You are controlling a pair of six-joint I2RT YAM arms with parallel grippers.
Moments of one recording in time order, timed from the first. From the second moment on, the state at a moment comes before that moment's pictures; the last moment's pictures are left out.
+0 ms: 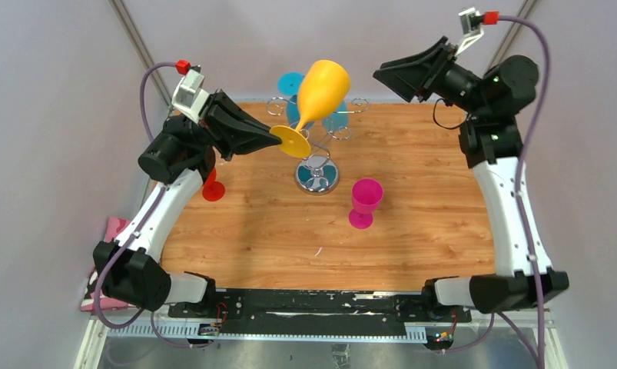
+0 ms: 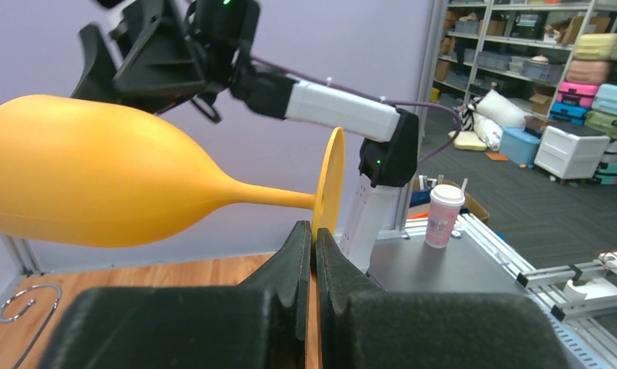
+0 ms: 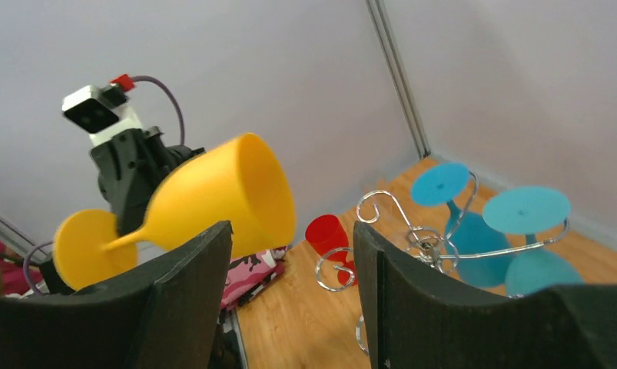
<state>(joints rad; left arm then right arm) -0.26 1.32 1.26 1.51 1.20 -1.44 0.16 1.27 1.71 0.01 -0.88 0.69</state>
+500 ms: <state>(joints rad) -0.26 1.41 1.26 1.51 1.17 -1.45 0.09 1.48 1.67 0.84 -1.14 1.33</state>
